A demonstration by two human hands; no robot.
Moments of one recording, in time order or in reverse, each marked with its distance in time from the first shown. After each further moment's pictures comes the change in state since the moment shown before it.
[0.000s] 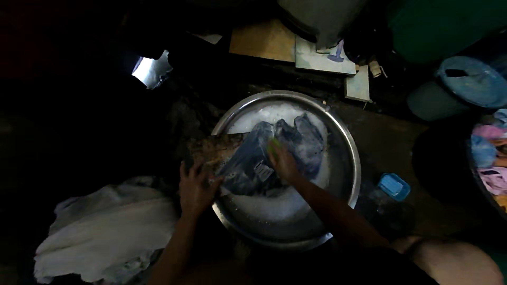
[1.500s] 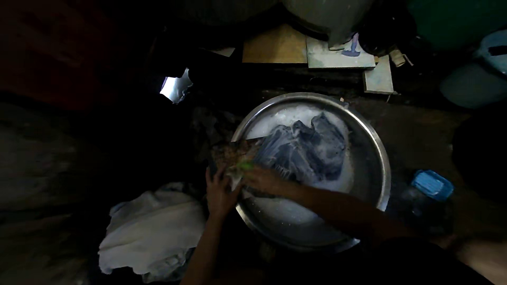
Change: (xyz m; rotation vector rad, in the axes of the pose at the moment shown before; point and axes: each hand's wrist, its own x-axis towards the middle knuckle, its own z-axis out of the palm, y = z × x) left_hand 0.000 0.000 -0.004 -0.079 0.023 -0.001; right_hand -0.011 -0.123 0.016 0.082 -0.339 -0.397
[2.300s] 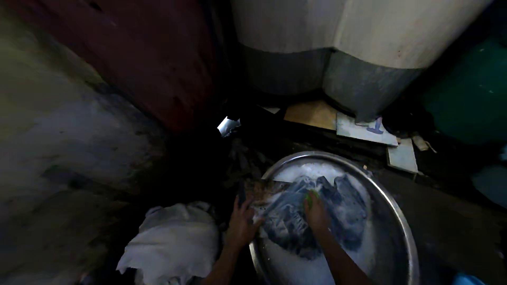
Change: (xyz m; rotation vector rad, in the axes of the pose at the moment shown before) left_hand 0.004 0.009 -0.016 0.037 -0.166 -0.142; right_hand -0.013 0.061 -0.028 -0.095 0.381 0.661
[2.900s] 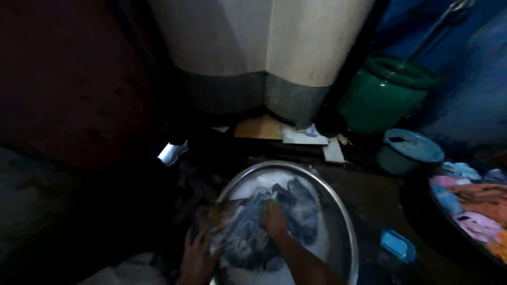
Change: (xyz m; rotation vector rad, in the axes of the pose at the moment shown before) left_hand -0.005 -0.004 0.008 -0.003 0.129 0.108; right_hand 0.001 -0.007 -0.007 0.001 -0.076 0.058
